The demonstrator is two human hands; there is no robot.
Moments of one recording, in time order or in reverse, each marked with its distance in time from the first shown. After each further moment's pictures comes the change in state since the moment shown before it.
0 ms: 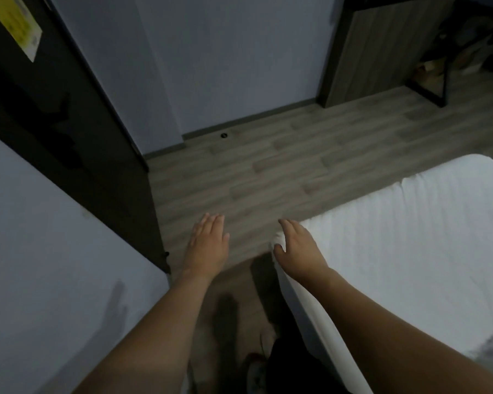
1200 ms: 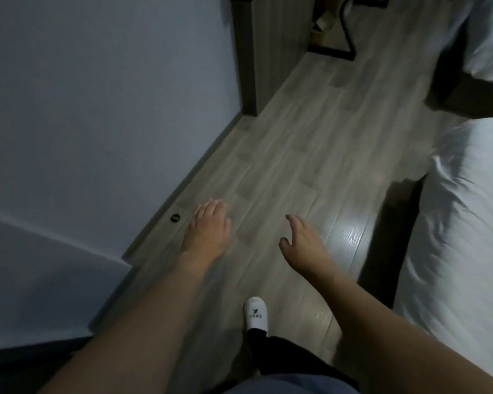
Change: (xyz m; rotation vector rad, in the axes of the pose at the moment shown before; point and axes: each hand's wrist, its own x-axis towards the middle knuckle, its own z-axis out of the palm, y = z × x) left_hand 0.822 -0.081 -0.017 0.116 -0.231 0.660; right_hand 0.687 -0.035 -0.062 0.213 0.260 0.635
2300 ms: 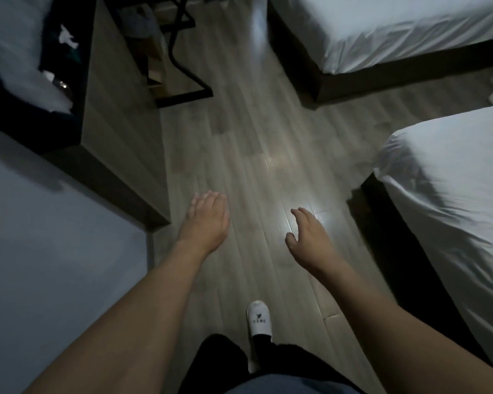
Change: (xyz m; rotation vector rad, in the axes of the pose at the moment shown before) left_hand 0.835 0.067 -0.004 0.033 -0.182 0.808; right_hand 0.620 0.001 -0.229 0.217 0.448 0.623
